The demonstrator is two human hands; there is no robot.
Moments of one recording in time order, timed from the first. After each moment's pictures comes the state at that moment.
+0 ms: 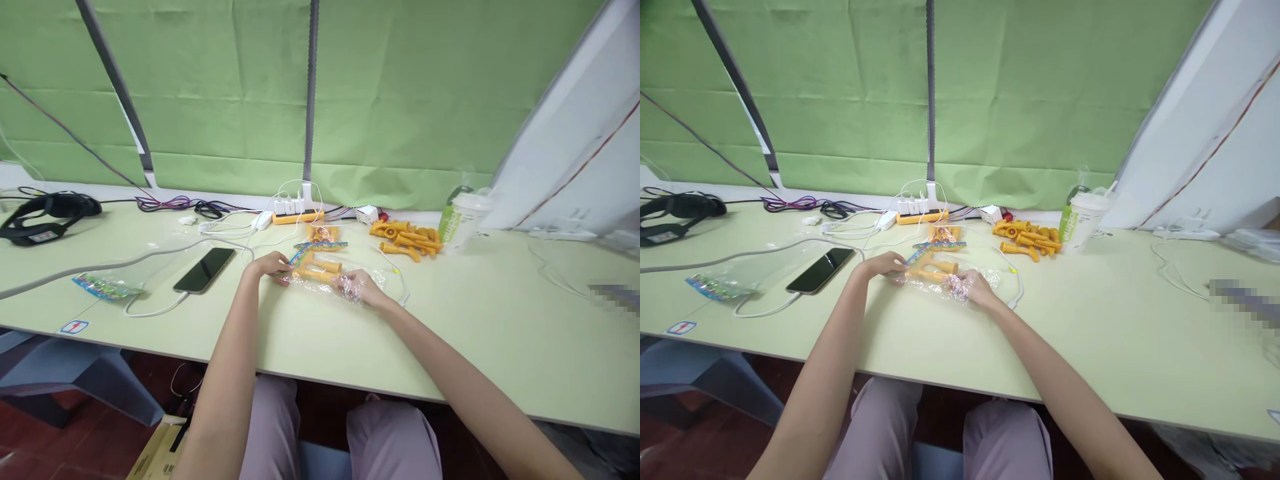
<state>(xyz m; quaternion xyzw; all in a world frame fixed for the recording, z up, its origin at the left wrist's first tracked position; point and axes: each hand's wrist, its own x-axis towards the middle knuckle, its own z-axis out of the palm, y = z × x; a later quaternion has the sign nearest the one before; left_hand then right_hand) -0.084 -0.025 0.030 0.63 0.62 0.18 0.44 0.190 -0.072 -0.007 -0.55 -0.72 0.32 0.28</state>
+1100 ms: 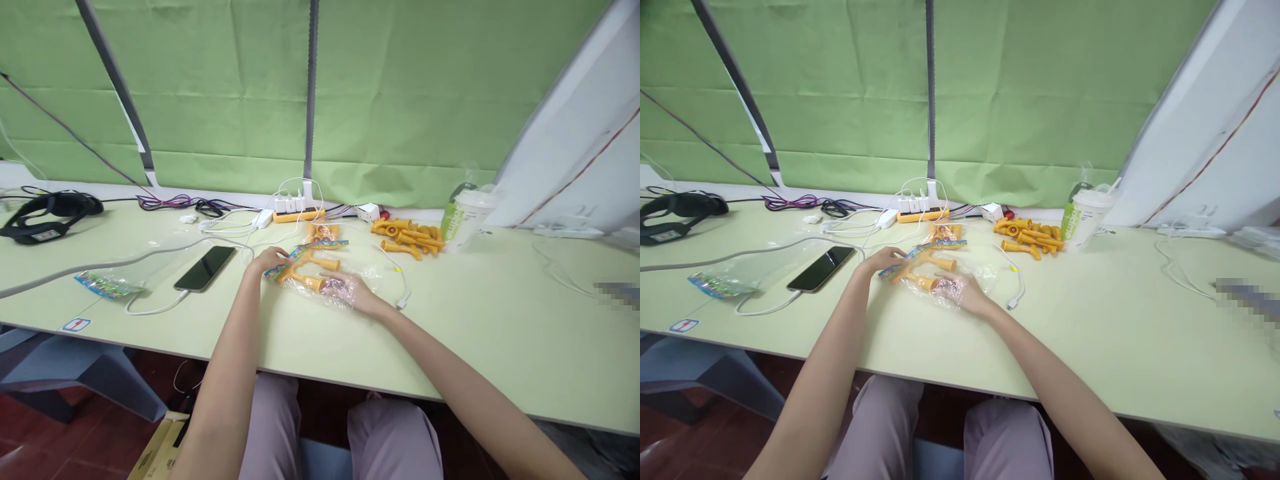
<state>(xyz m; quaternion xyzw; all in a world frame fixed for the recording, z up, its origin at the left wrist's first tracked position) -0.094 -0.005 0.015 0.69 0.64 0.20 0.29 0.172 -0.089 -0.003 -0.44 -0.81 0.26 0.29</state>
